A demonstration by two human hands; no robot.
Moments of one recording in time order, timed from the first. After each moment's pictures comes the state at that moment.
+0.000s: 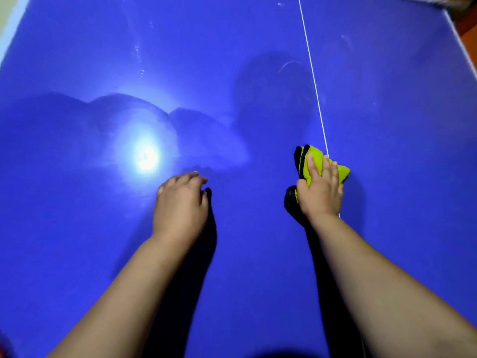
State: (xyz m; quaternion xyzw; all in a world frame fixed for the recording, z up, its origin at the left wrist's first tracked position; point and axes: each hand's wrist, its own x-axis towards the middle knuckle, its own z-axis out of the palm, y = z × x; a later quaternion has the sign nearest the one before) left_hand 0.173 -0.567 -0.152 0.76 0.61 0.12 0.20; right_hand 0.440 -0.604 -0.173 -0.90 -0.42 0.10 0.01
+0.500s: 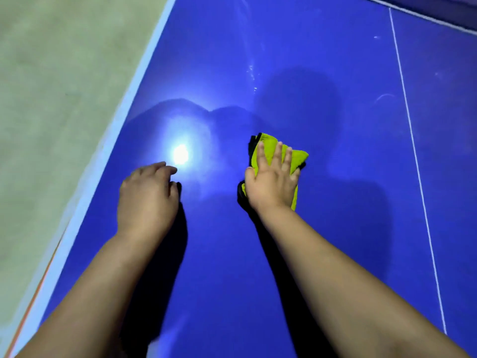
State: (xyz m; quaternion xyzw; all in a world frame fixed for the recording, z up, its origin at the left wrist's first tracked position) left_hand -0.057 -0.520 -0.144 0.69 0.70 0.13 0.13; right_hand 0.153 -0.493 -0.179 -0.81 -0.58 0.09 -0.01
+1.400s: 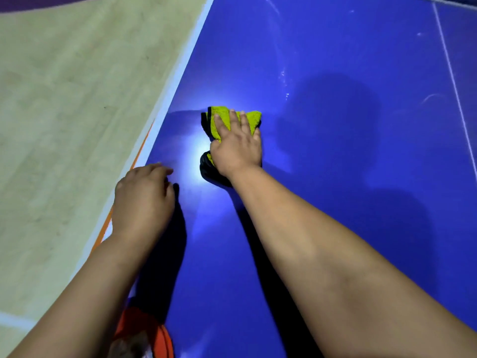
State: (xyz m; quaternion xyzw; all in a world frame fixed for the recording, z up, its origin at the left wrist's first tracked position) left_hand -0.122 -0.505 -0.141 0.68 0.72 0.12 0.08; right_hand 0.032 -0.396 -0.184 -0.69 -0.71 0.13 0.02
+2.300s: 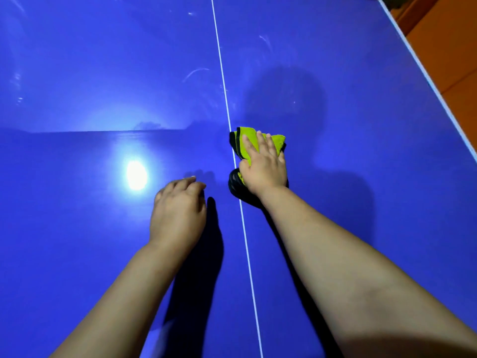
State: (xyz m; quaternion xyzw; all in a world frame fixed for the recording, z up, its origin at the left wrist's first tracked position) left_hand 0.403 -0.598 -0.143 0.80 0.57 0.10 0.18; right_hand 0.600 -0.567 -0.178 -0.82 -0.55 0.13 0.04
